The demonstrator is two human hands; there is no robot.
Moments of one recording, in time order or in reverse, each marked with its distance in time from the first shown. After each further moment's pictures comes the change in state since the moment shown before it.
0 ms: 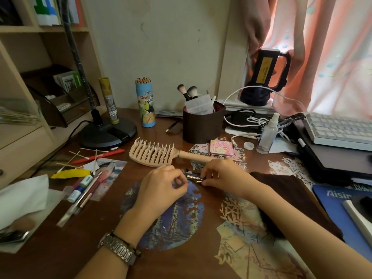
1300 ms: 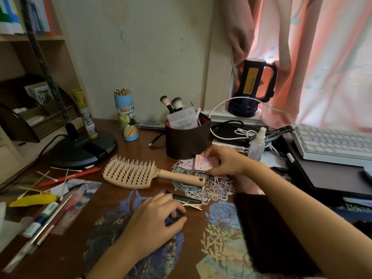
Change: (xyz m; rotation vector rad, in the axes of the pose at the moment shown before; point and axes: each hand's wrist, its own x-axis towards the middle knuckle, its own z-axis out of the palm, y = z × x) left_hand 0.007 0.015 0.022 -0.026 -0.242 0.108; right_hand 0.064 0.114 -0.047 0.045 -0.057 0.101
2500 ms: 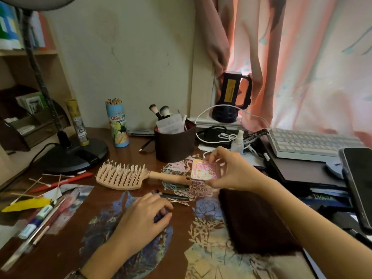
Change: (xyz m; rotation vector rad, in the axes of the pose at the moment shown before) left_hand -0.008 0.001 0.000 0.062 0.067 0.035; right_hand -0.101 -0.053 -0.021 0.152 0.241 -0.061
